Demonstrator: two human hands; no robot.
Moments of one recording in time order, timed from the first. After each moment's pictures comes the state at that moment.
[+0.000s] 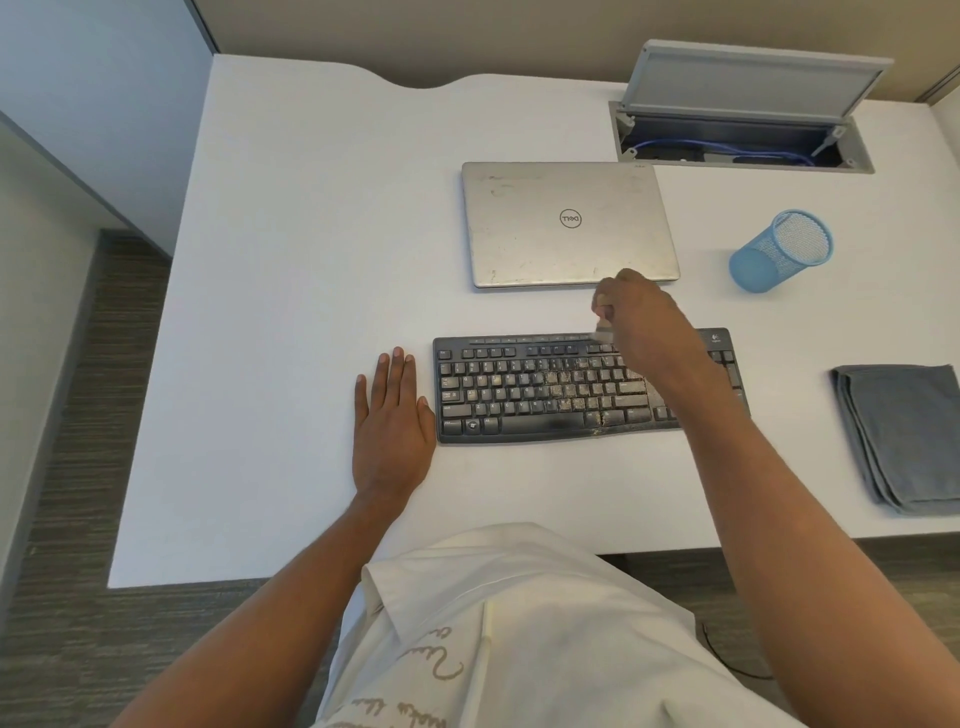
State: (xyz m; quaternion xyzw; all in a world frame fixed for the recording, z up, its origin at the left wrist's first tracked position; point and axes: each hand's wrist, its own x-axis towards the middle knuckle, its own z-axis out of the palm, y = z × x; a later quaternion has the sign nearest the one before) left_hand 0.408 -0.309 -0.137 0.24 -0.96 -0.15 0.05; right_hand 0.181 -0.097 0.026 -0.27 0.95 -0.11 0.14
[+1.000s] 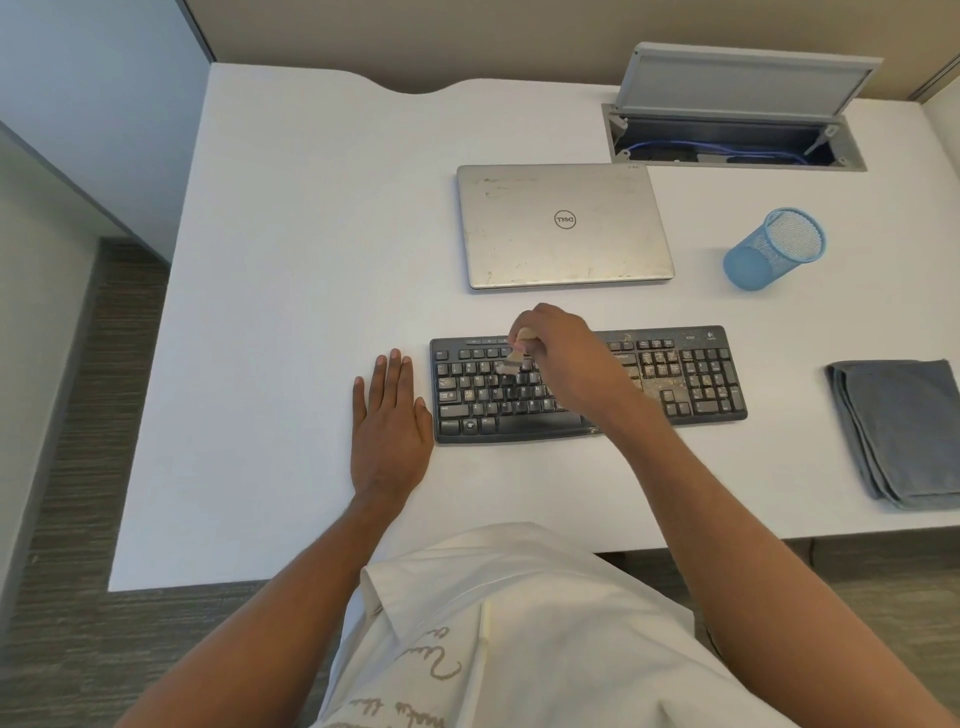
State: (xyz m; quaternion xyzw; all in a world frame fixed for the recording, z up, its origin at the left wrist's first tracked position) left_hand 0.408 -0.309 -0.140 0.23 -0.96 -0.15 0.05; right_hand 0.239 -0.140 0.025 -0.34 0.90 -0.20 0.19
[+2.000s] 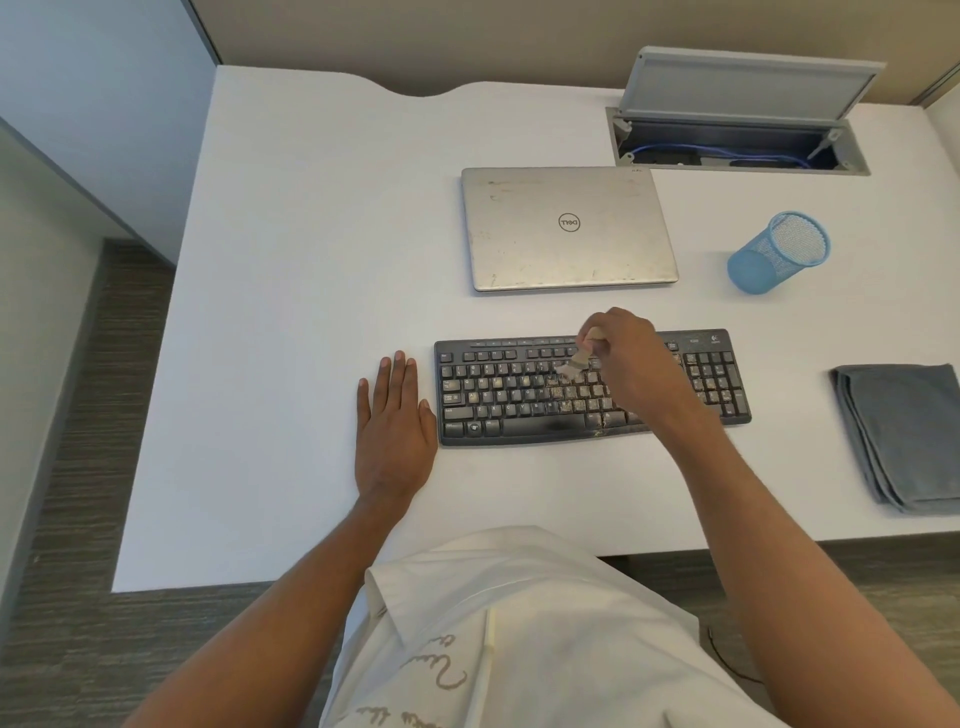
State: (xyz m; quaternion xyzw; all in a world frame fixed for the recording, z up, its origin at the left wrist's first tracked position) left_hand 0.408 -0.309 -0.140 0.23 -0.96 -0.16 0.06; right_hand 0.218 -0.096 0.027 -0.23 0.94 -0.18 0.17
